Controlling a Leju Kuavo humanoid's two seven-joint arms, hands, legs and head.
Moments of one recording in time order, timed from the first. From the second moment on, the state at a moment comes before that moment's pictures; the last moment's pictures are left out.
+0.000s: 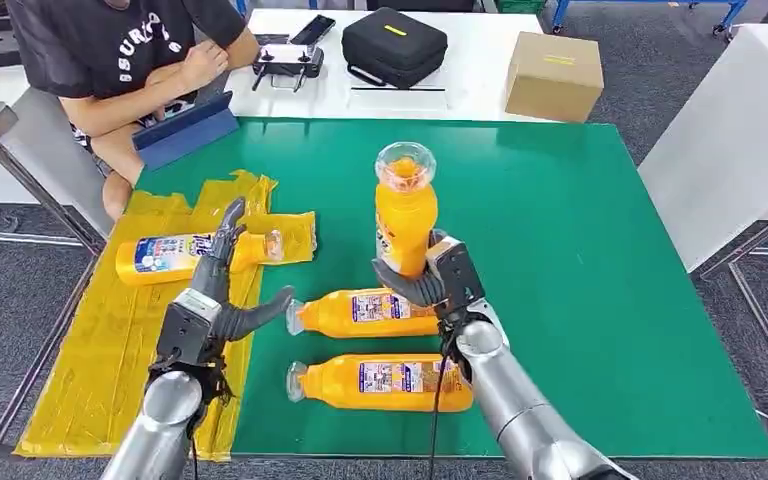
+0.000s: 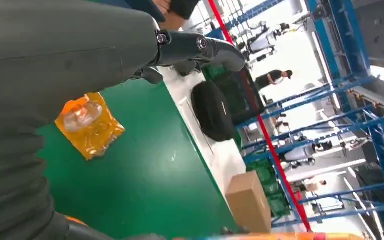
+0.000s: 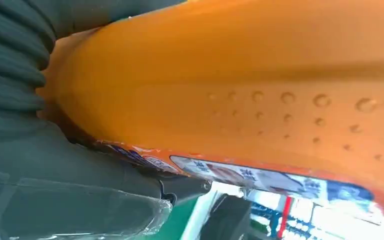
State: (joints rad) left arm -0.22 -0.10 -0.30 -1.45 -0.28 0.07 -0.30; right arm -0.54 0.19 0.29 -0.84 0.03 -0.03 -0.59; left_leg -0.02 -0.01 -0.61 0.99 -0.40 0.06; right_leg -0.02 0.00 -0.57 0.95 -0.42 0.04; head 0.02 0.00
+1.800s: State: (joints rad) left arm -0.35 -0.07 -0.42 -1.48 -0.14 -0.16 -0.17; right arm -0.63 0.27 0.49 -0.71 0.16 -0.20 -0.62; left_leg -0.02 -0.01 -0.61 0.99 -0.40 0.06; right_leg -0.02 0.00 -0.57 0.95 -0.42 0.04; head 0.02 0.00
